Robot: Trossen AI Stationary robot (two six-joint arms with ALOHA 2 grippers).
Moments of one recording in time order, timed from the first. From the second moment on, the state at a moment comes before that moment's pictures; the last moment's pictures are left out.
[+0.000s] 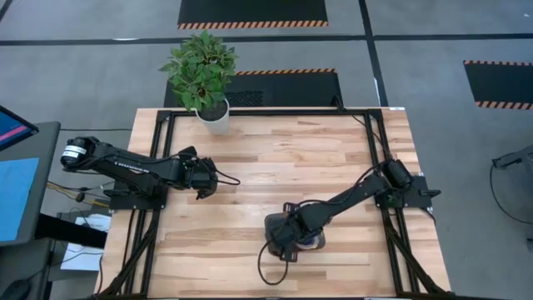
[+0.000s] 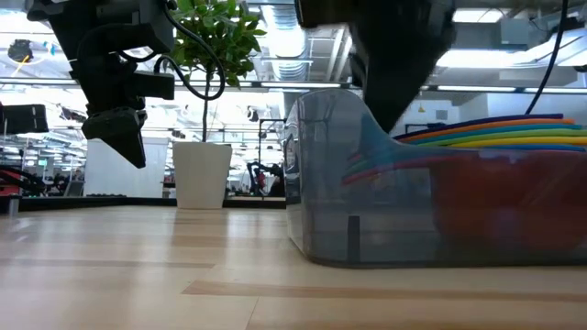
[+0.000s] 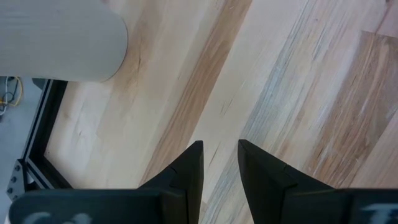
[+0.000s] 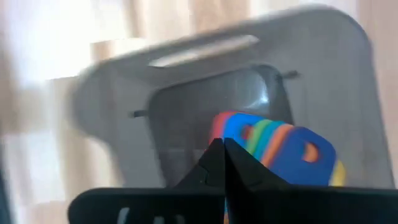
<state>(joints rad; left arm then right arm) -0.09 1.23 0.68 -0.84 -0.59 -0.43 0.43 2.02 1.59 -0.82 0.09 0.53</state>
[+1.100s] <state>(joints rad) -0.09 1.23 0.68 -0.84 -0.59 -0.43 0.47 2.00 1.66 -1.31 0.30 0.76</state>
